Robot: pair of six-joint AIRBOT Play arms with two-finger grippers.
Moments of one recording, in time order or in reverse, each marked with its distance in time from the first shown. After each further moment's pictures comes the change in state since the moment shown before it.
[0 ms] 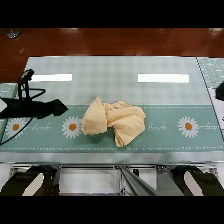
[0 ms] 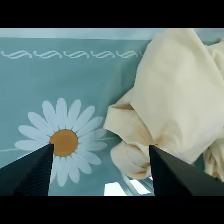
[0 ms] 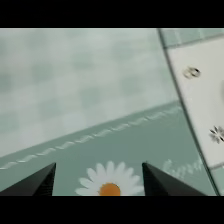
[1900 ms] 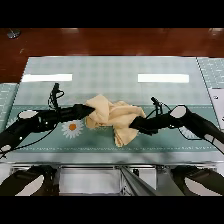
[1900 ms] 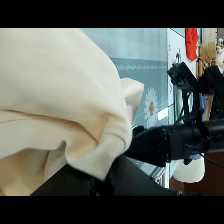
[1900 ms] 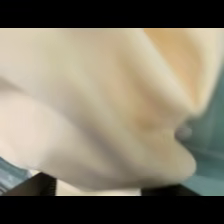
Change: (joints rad) left arm -0.158 -0.241 -0.276 -1.036 0.282 0.681; right arm 0.480 -0.538 -0.407 1.041 -0.330 -0.330
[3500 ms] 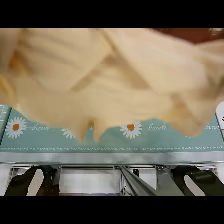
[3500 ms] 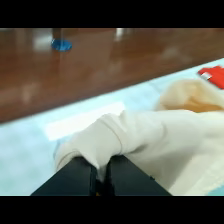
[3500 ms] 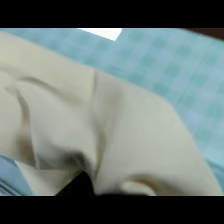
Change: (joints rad) left arm 0.505 0.400 1.142 0.599 -0.586 -0.447; right arm -0.178 0.513 1.067 -0.437 0.821 0.010
